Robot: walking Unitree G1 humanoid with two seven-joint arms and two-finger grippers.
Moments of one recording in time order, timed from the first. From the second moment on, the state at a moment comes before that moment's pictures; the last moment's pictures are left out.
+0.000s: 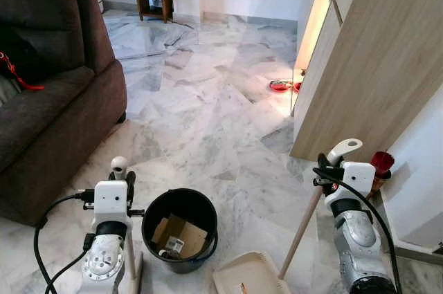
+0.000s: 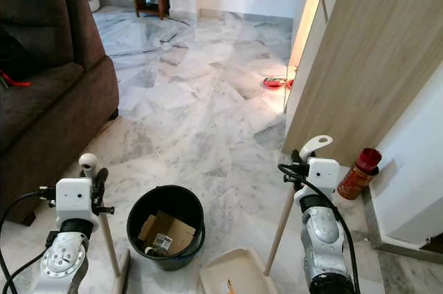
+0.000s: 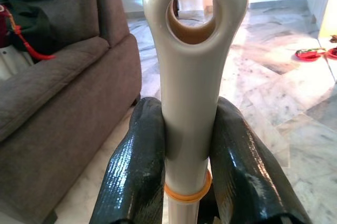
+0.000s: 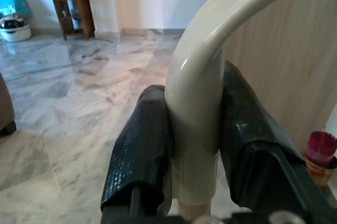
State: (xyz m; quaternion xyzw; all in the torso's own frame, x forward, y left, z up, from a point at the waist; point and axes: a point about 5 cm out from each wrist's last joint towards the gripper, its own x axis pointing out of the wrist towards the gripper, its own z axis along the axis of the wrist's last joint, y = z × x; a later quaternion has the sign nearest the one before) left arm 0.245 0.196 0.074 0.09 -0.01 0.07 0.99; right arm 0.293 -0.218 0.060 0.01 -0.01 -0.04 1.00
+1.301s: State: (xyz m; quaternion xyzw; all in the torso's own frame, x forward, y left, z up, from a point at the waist) left arm 0.244 0.188 0.069 0.08 -0.01 0.04 1.00; right arm 0.288 -0.238 0.049 -0.10 0.00 -0.12 0.99
